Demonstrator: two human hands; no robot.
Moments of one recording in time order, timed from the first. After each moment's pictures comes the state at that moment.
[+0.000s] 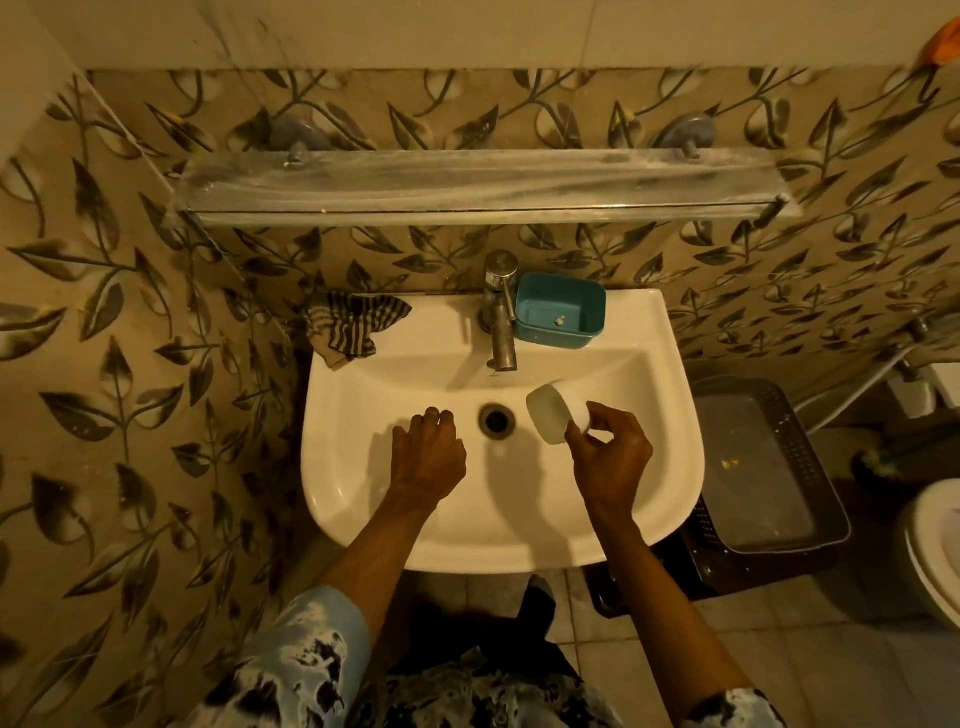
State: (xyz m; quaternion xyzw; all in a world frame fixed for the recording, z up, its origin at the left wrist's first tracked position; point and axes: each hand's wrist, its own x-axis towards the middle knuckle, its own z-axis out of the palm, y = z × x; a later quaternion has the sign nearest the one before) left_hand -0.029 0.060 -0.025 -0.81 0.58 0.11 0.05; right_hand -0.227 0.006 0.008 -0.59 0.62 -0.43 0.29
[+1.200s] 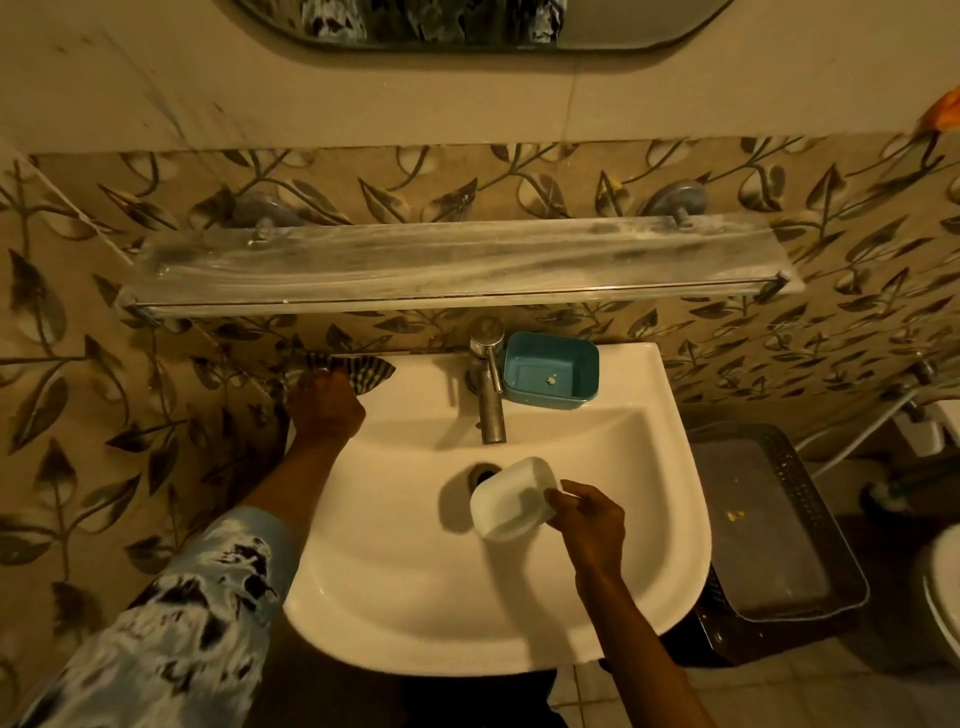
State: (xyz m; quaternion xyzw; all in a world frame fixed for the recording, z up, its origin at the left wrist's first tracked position) left_hand 0.114 -0.051 -0.002 -0.90 0.44 0.06 0.00; right_hand -0.215 -0.019 -0.018 -0.38 0.68 -0.34 0.53
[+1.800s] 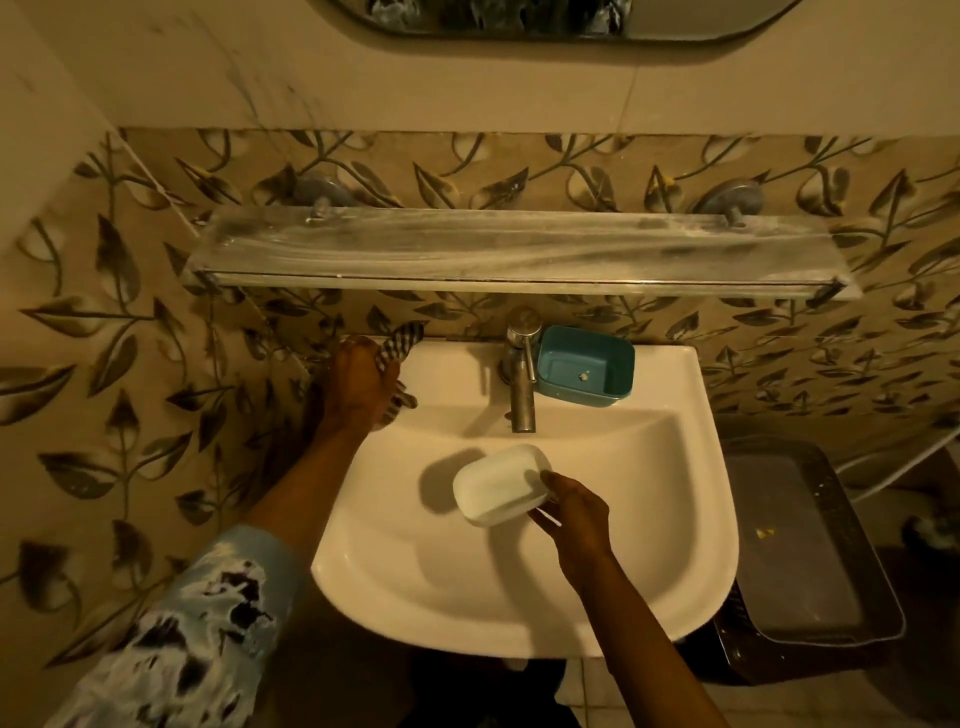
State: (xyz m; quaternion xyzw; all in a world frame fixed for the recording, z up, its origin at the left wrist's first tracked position) left_hand 0.110 -0.037 0.017 -0.88 0.39 0.10 -0.26; right_hand -0.183 -0.012 -0.007 -0.21 0.58 -0.33 0.71
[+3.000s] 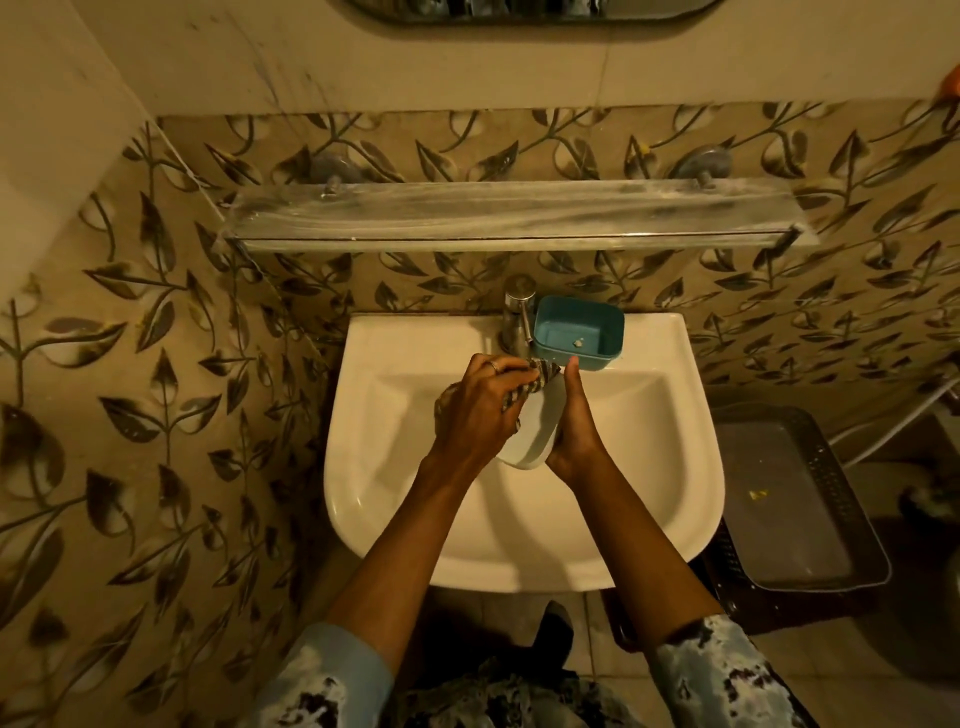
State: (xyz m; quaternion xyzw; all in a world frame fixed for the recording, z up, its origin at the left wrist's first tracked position) left_hand -0.051 0.016 0.070 -0.72 0.62 0.11 -0.30; right_hand -0.162 -0.035 0.045 -0.25 0.43 -0.28 0.82
